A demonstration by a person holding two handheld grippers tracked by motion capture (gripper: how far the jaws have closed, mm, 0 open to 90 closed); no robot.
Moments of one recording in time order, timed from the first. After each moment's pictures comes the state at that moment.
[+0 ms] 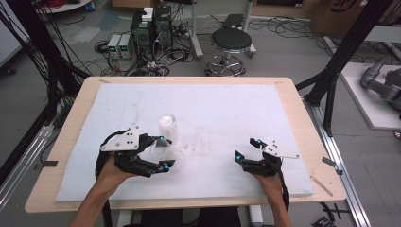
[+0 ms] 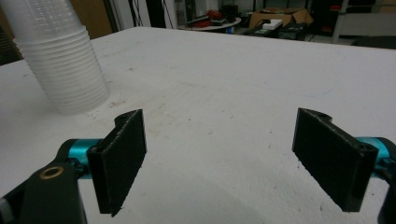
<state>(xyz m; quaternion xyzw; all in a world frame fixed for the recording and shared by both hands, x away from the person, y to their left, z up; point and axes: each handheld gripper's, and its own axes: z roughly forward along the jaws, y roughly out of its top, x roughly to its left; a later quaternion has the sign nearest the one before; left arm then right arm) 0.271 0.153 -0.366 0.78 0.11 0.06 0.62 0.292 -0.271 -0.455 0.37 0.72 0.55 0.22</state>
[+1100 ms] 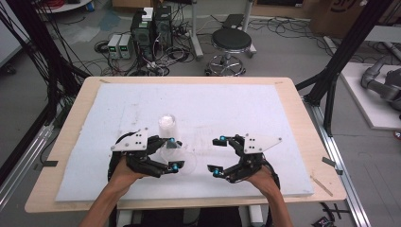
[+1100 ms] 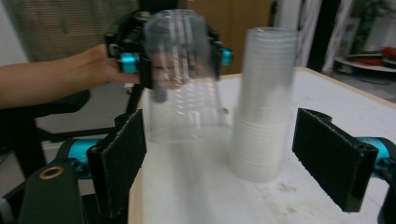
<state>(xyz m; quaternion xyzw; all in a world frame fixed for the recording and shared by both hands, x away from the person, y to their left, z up) 0.279 0.131 -0.383 0.74 0.10 0.02 0.66 0.281 -0.195 -0.379 0.09 0.78 0.62 0.05</state>
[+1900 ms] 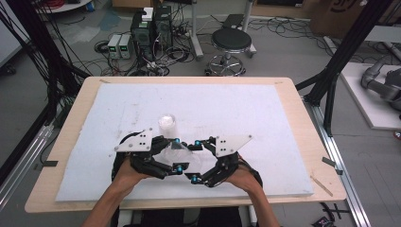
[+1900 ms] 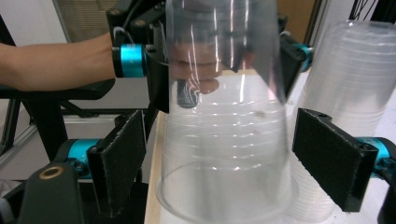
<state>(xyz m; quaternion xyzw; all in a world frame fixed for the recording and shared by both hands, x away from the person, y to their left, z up) 0.276 0.119 -0.378 0.74 0.08 0.02 0.67 0.283 -0.137 -0.383 0.03 0.80 0.60 0.01</state>
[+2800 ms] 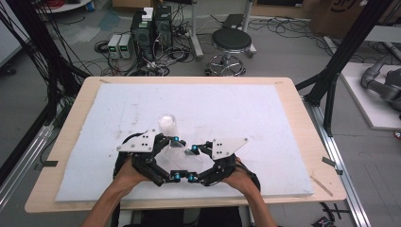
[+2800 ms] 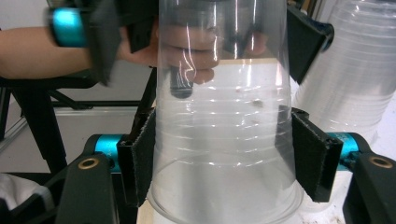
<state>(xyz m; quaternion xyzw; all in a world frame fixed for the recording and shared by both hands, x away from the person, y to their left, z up) 0.276 0.116 -0.380 0.75 0.06 0.00 0.66 0.283 -0.134 -0.394 0.03 0.81 0.58 0.02</state>
